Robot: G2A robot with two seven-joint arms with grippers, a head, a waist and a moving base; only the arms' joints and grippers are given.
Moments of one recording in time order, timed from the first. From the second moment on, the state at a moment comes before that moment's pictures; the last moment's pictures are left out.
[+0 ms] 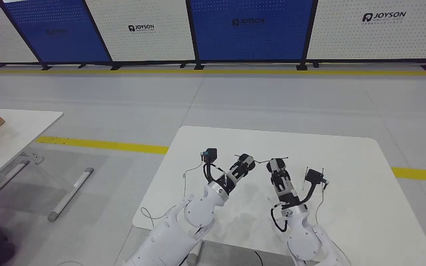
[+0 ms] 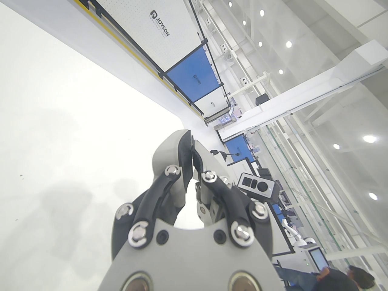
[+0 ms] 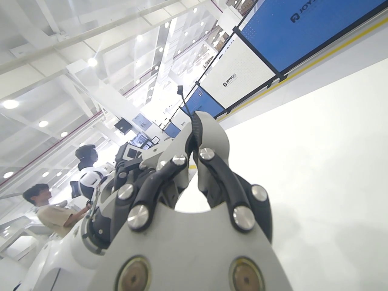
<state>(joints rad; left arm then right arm) 1.35 -1.25 -1.02 -1.64 0.09 -0.03 -0.01 -1.39 -1.39 1.04 -1.47 -0.48 -0.27 -0.23</state>
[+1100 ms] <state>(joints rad) 1.35 -1.25 -1.02 -1.64 0.09 -0.03 -0.01 -1.39 -1.41 1.04 -1.45 -0.48 -0.28 -0.20</state>
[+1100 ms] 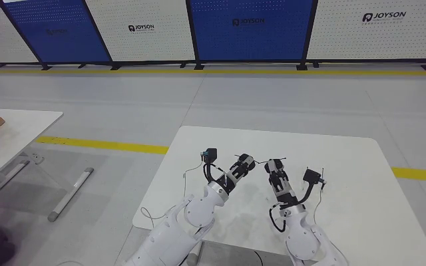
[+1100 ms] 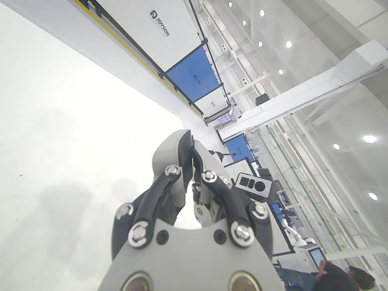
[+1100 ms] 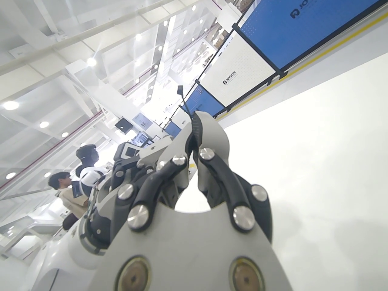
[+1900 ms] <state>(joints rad) 1.35 -1.25 -1.02 -1.64 0.09 -0.03 -0.01 -1.35 -1.42 1.01 -1.38 -0.34 -0.34 -0.18</state>
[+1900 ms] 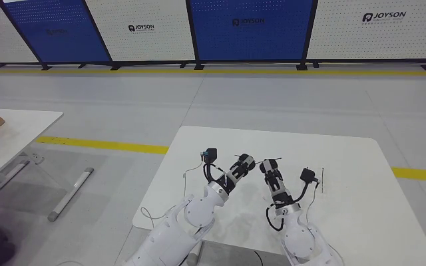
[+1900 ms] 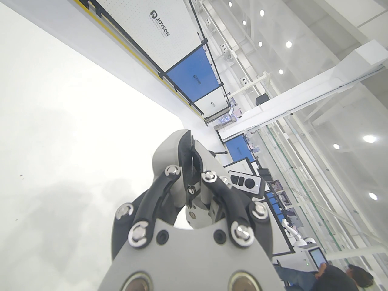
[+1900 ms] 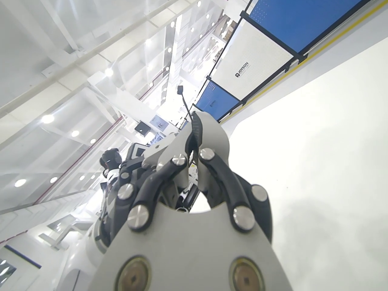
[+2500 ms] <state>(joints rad) 1.35 -1.25 -1.02 -1.64 0.09 -0.03 -0.01 -1.34 -1.41 1.00 -1.39 -0.34 -0.34 -0.20</state>
